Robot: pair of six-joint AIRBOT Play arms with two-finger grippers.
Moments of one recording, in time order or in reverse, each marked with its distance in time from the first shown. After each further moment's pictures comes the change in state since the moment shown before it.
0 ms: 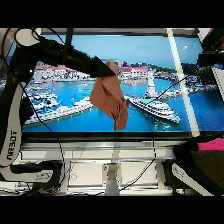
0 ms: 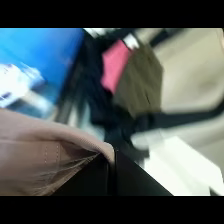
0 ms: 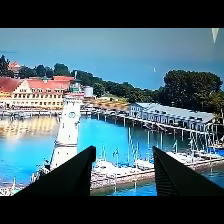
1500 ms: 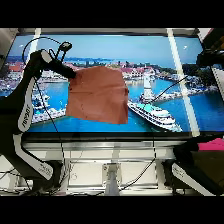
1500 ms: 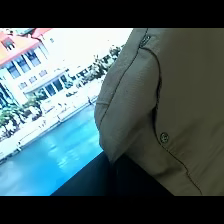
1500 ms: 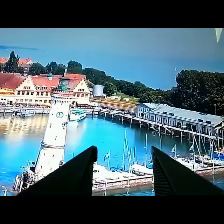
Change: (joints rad) left arm 0.237 -0.337 0.002 0.986 0.588 0.012; right arm 0.000 -0.019 -0.003 0.031 0.004 -0.045
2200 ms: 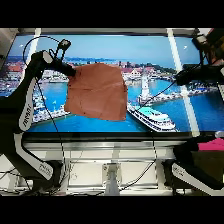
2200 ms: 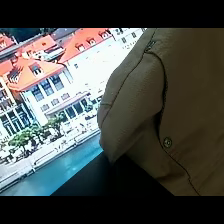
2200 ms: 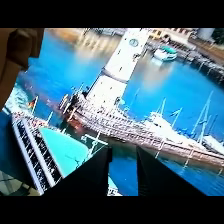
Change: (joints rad) left arm 0.000 -0.015 0.000 0.011 0.076 -0.001; right arm 0.000 -0.065 -0.136 0.304 0.187 -0.415
